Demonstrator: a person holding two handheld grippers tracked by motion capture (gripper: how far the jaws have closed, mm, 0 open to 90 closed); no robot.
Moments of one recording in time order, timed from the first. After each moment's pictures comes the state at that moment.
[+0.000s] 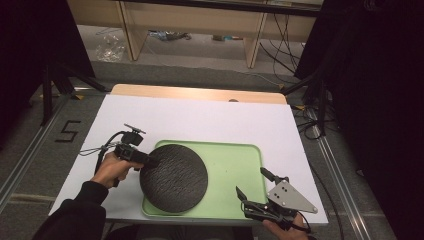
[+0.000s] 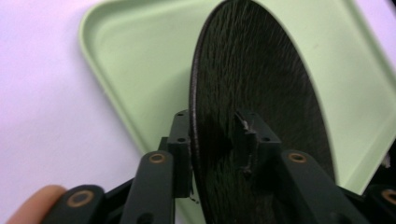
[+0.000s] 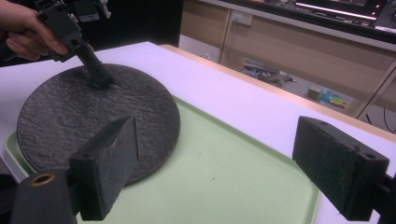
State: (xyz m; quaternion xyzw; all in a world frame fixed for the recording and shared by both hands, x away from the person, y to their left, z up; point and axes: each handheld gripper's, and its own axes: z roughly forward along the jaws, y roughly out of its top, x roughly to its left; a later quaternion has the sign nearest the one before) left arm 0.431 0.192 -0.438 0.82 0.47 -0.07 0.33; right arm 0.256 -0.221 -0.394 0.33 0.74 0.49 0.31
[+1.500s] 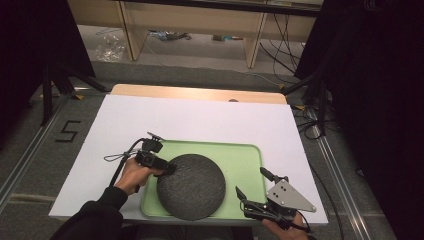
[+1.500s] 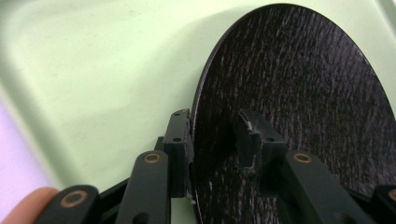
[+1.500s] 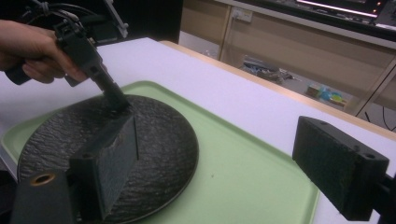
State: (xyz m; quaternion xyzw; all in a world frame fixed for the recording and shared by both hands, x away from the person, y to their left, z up) left arm 0.429 0.133 -0.461 0.82 0.48 -0.05 0.31; right arm 0.257 -0.220 -0.394 0.33 0.74 0.49 0.32
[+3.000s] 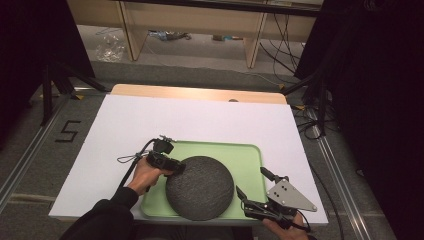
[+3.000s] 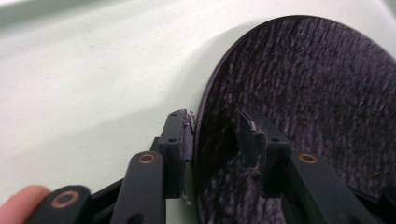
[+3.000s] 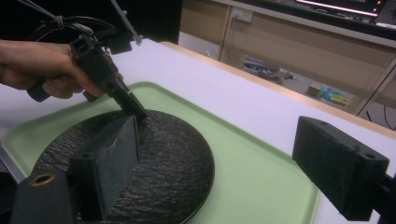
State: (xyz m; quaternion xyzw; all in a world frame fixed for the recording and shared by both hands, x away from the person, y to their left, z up) left arm 0.432 0.111 -0.467 0.84 0.44 -0.01 0.31; right arm 0.258 -0.221 -0.393 0.33 0.74 0.49 0.31
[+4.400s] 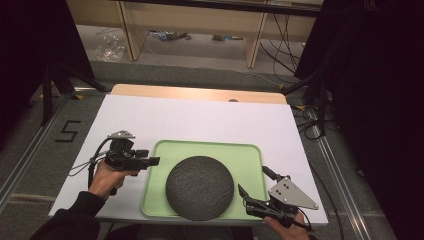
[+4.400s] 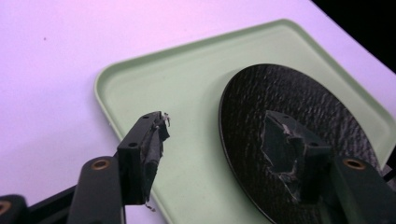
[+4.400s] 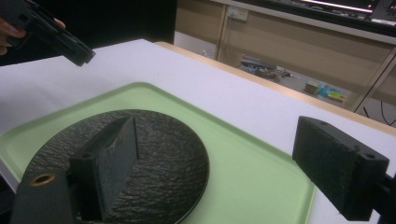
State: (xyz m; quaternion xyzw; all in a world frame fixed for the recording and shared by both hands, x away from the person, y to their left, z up) left arm 0.383 0.194 -0.416 0.77 0.45 0.05 0.46; right arm 0.262 -0.225 -0.395 0.35 0.73 0.49 0.31
